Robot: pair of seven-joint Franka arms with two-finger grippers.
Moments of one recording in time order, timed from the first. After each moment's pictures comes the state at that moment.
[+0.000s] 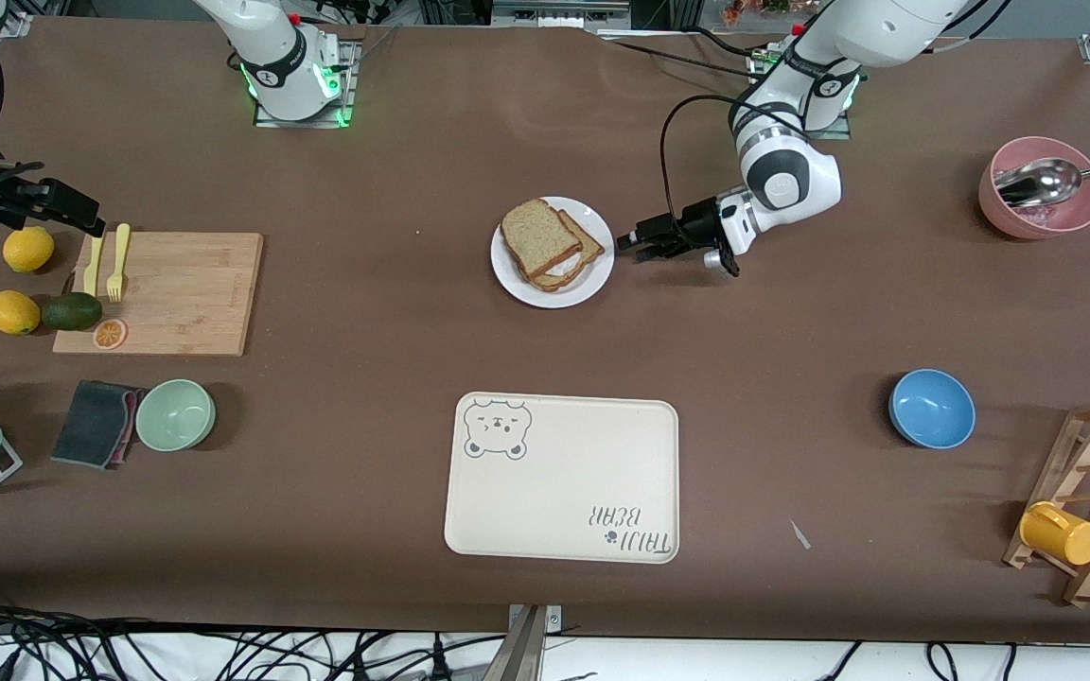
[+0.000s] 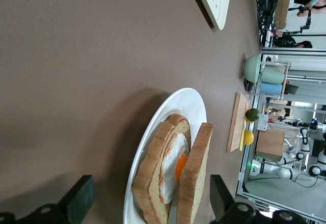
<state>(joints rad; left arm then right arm) 0.00 0.39 -0.52 -2.47 -2.06 2.41 1.23 -0.04 -0.03 -0.01 -1.73 -0.03 1.62 0.03</state>
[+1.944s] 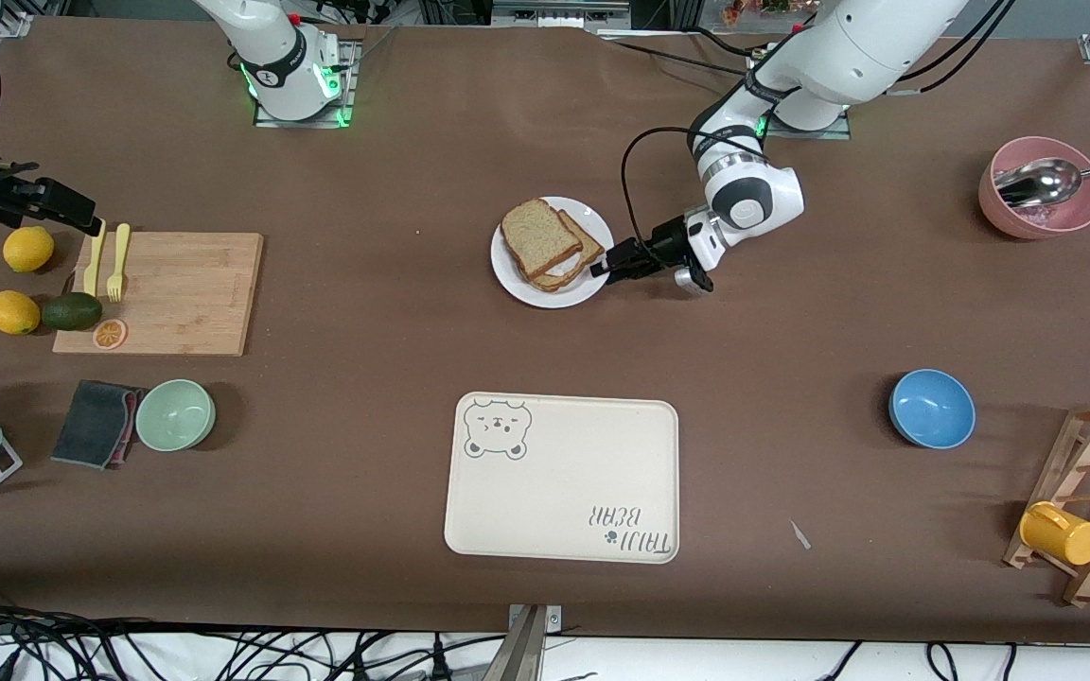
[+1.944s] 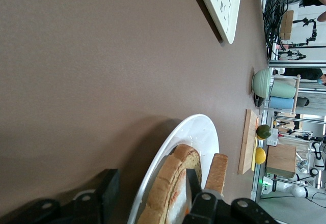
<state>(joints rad) -0.08 0.54 -0.51 -2.31 -2.20 2.52 1.38 -0.04 -0.03 -0.02 -1.73 -0.03 1.62 0.03</state>
